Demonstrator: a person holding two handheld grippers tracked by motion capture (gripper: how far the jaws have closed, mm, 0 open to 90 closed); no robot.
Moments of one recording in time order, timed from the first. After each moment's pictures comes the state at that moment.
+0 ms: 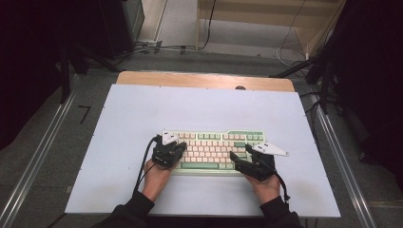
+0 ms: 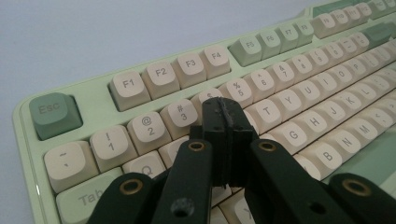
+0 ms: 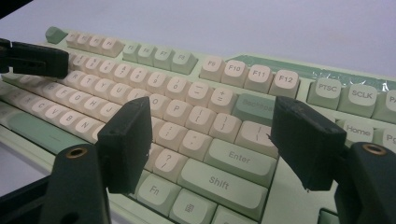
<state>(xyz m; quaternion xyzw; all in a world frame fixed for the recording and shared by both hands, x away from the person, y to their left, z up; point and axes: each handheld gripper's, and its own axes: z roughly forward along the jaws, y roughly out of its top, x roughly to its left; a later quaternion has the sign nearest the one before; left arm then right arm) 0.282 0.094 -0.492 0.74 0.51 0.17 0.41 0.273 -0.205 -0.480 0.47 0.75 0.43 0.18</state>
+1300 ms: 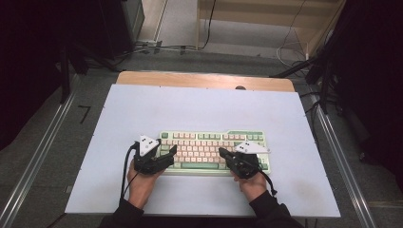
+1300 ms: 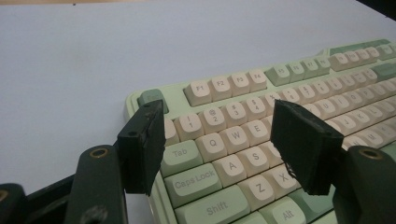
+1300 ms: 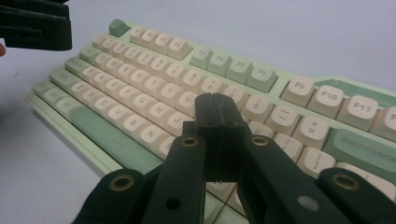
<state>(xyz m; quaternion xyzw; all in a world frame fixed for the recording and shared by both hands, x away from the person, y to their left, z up) 0.247 0.132 -0.480 0.68 0.53 0.24 0.44 0.275 -0.164 -0.480 0.39 0.79 0.45 0.15</state>
